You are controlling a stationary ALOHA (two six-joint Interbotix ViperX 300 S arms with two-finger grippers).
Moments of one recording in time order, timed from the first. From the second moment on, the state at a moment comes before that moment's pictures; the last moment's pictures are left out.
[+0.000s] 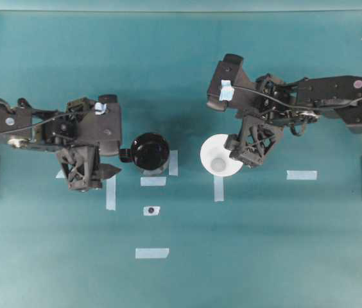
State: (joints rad) left arm 0.11 -0.13 0.83 0.02 0.24 0.04; right arm -0.19 -0.04 0.62 -0.06 0.57 0.21
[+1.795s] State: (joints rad) left arm 0.13 0.02 0.78 0.02 0.18 0.04; right arm -0.20 0.04 0.61 -0.06 0.55 0.22
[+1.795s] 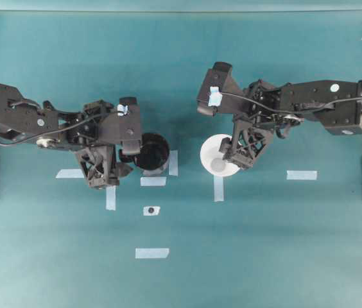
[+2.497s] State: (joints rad) left arm 0.13 0.02 0.78 0.02 0.18 0.04; right arm -0.20 0.06 0.60 -0.06 0.54 0.22
